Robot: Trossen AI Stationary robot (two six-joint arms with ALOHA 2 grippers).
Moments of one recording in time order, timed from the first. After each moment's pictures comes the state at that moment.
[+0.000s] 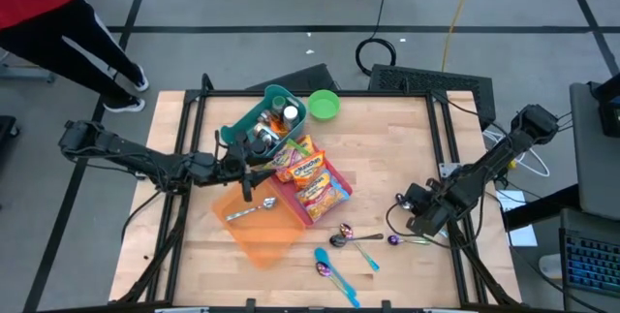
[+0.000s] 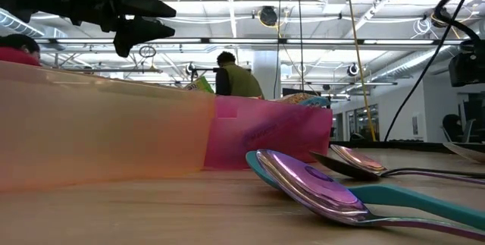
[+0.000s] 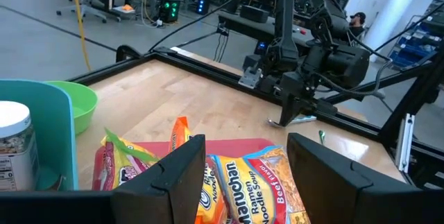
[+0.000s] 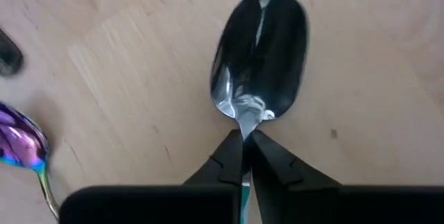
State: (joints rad) left arm -0.18 0.97 0.33 0.55 -0.39 -0.33; right arm 0.74 1.08 0.39 -0.69 0.25 1.30
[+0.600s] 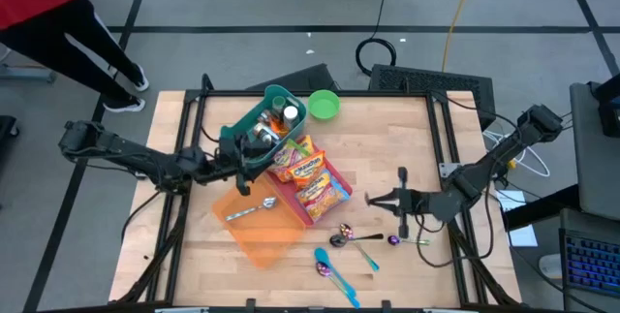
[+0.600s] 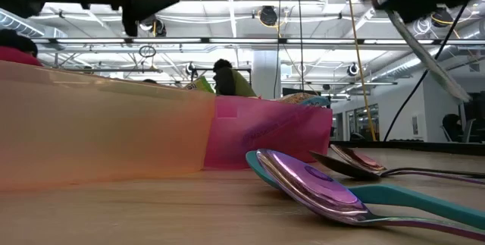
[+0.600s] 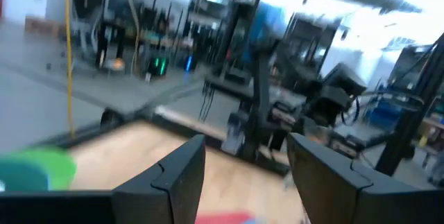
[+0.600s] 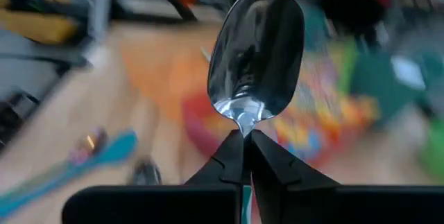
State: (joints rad) left arm -0.17 0.98 0.33 0.82 -0.39 -0.26; right arm 0.67 0.96 0.49 0.03 0.73 0.23
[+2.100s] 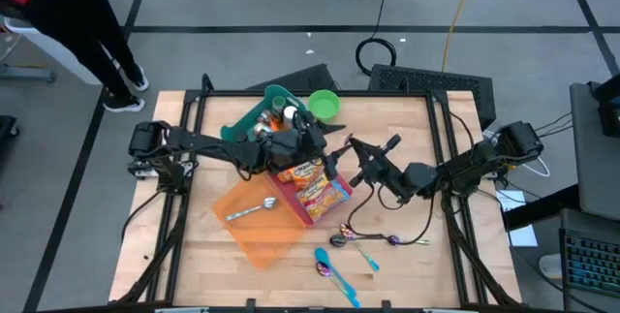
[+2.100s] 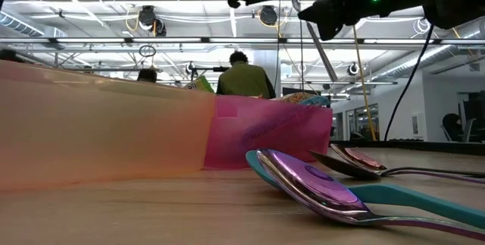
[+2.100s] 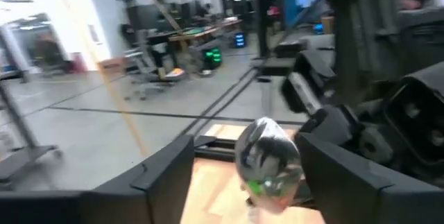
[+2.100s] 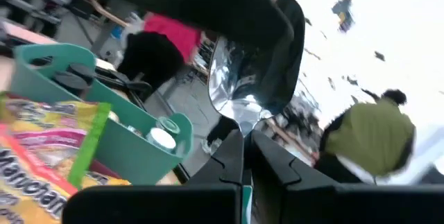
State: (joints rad) left arm -0.03 1.73 1.21 0.55 -0.41 0.15; right arm 0.26 1.45 0.49 1.26 1.03 -0.86
